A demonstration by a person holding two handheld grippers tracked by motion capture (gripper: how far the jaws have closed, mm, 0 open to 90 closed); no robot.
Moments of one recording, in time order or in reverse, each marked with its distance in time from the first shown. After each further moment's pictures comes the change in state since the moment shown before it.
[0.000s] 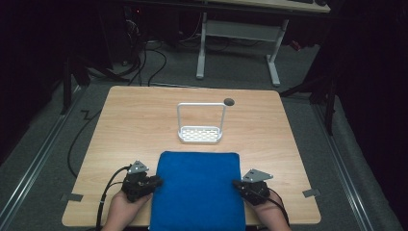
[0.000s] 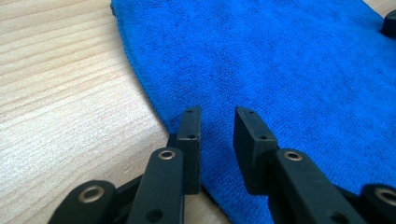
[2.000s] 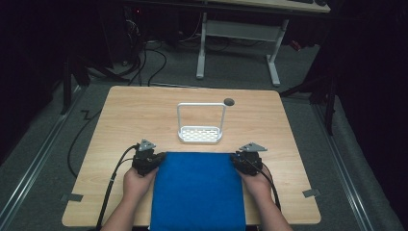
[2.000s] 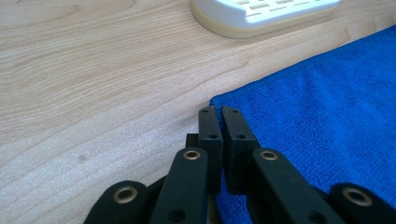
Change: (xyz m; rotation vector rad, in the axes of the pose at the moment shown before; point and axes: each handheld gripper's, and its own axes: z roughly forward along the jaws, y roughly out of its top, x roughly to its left) left arm 0.037 0.048 0.047 -0.091 0.125 -0.011; right arm -0.052 0.044 0.054 -0.049 -0.183 0.224
